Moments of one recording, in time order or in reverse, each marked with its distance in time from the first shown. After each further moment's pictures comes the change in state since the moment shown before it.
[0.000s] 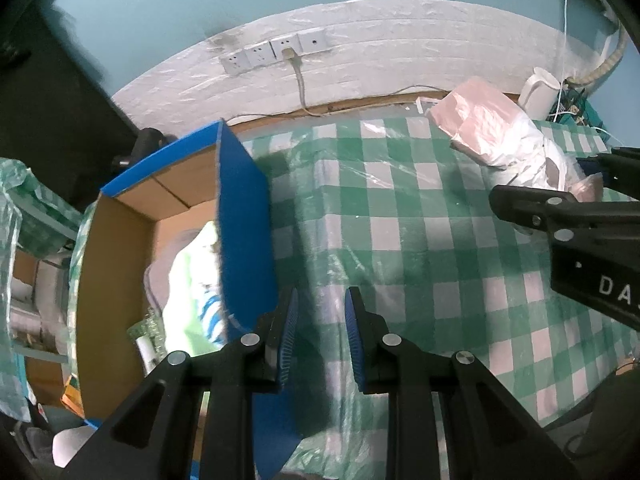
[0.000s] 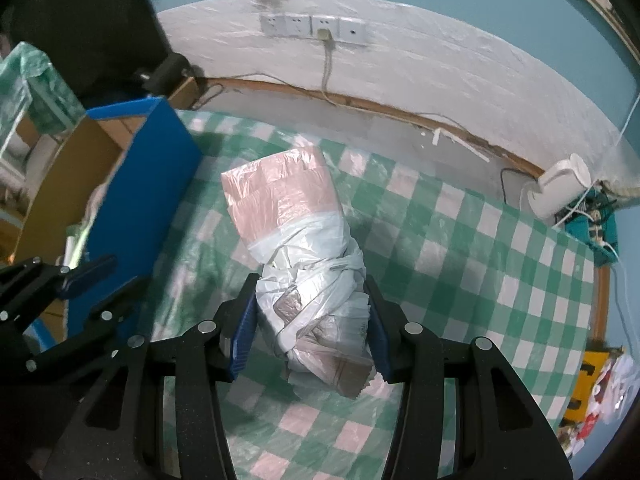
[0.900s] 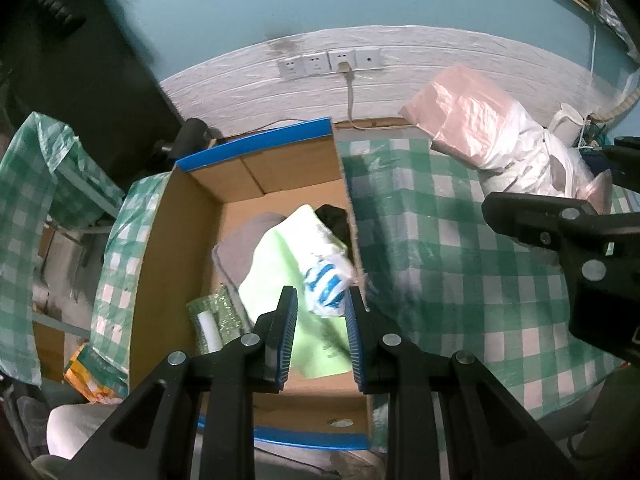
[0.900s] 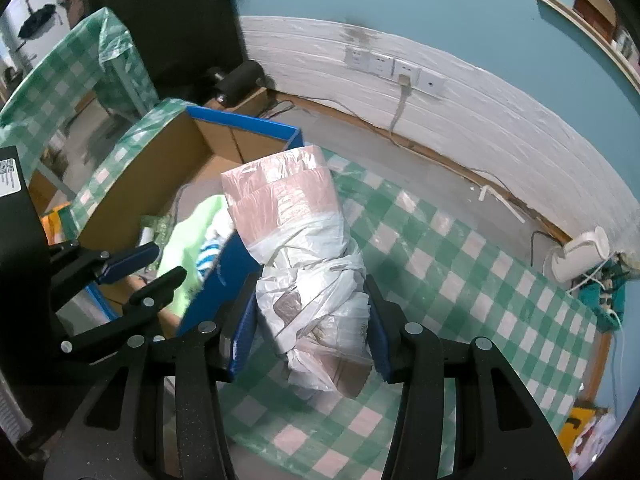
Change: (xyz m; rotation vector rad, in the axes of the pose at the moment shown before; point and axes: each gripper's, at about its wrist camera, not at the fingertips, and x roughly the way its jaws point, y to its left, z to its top) left arm -0.033 0.076 -0.029 -0.114 -0.050 0.052; right arm -0.044 0.098 0.017 -0.189 -0.069 0.091
